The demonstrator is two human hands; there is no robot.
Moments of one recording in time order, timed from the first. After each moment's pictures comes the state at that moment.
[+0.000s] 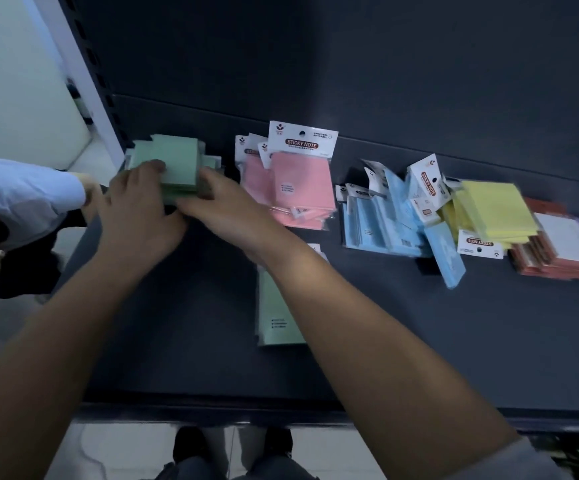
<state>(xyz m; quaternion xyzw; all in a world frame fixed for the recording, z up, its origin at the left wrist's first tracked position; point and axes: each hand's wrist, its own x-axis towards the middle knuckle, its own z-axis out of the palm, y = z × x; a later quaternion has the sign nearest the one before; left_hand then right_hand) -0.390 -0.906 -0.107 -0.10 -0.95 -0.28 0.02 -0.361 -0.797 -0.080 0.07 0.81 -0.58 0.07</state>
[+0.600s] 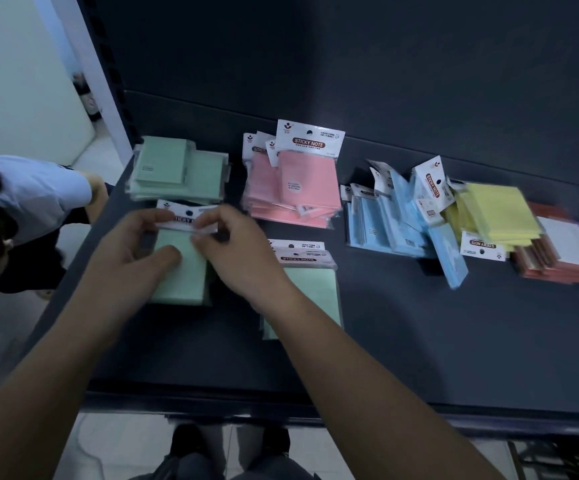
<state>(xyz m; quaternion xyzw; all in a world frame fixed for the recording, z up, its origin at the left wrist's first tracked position) -0.337 -0.938 -0.117 -0.03 -0.77 -0.63 -0.10 -0.321 -0.809 -0.107 0.11 0.81 -0.57 0.01</state>
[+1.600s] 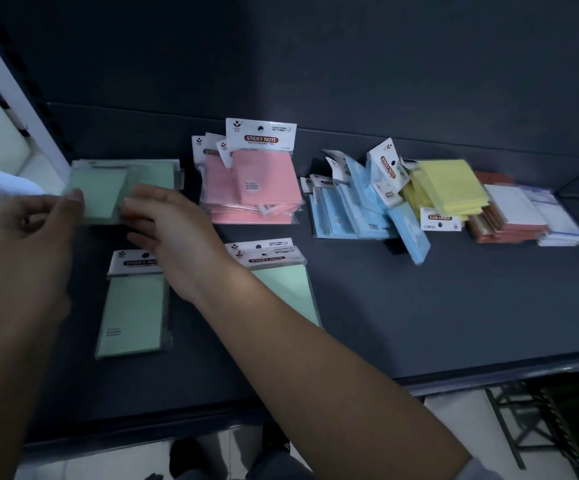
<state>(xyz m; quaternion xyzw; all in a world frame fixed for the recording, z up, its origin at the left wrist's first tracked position) -0.394 -0.949 -0.113 -0.03 -0.82 -0.58 0.02 -0.355 -0.831 -0.086 0.21 0.48 -0.85 0.05</state>
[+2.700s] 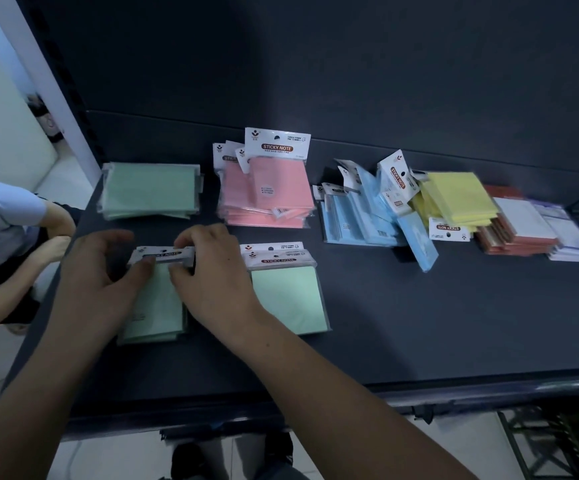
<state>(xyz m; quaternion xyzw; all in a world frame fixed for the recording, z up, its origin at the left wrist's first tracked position) -0.354 -0.954 -0.140 -0.06 -0.86 -0.51 -0.02 -0.306 -0.826 -0.107 0.10 0.90 -0.42 -0.04</state>
